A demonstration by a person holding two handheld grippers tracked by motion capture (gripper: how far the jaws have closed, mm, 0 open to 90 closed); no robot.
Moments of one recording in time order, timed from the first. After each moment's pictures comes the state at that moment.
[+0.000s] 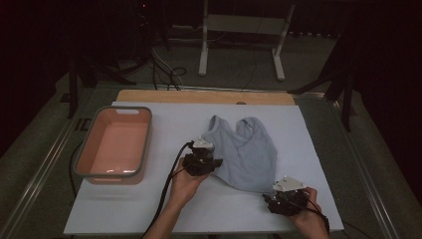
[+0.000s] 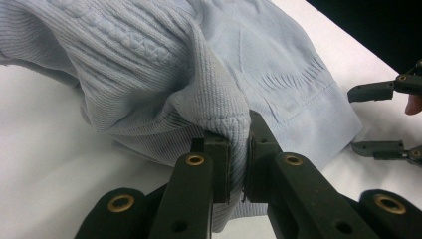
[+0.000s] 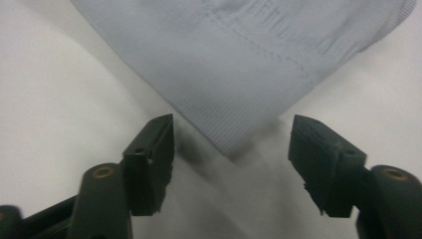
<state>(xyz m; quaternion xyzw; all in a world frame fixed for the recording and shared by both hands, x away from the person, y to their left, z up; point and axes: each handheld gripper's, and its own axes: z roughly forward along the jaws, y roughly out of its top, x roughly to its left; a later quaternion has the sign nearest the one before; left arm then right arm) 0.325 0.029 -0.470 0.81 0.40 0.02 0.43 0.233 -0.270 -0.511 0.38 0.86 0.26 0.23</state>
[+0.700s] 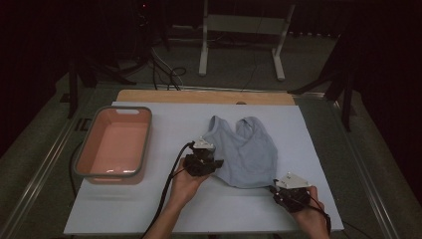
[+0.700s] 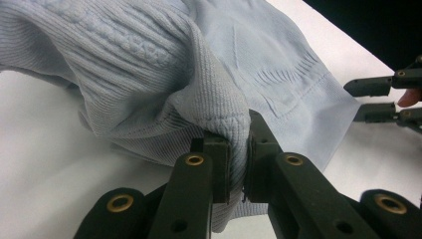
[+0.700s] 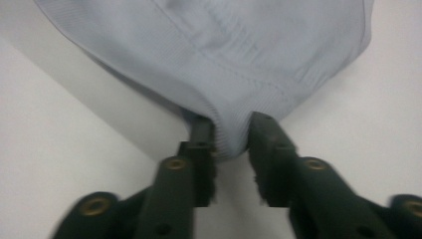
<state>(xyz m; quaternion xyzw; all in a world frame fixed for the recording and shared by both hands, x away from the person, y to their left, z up) 0.324 0.028 -0.471 0.81 0.39 0.02 0.43 0.237 -0.274 -0.501 0.38 0.84 0.28 0.25</state>
